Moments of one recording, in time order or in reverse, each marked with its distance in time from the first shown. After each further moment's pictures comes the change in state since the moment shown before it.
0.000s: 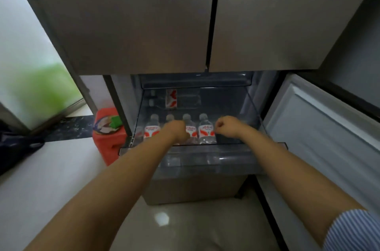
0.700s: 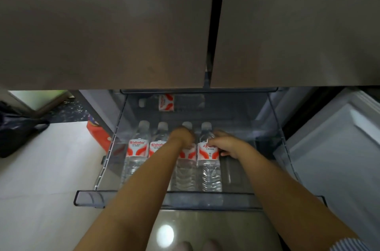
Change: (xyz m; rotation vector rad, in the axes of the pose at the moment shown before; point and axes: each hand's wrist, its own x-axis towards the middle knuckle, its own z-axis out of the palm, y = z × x) left_hand 0.136 0.019 0.021 -0.323 -0.140 -0.241; right_hand 0.141 0.036 0.036 0.619 -0.319 0.254
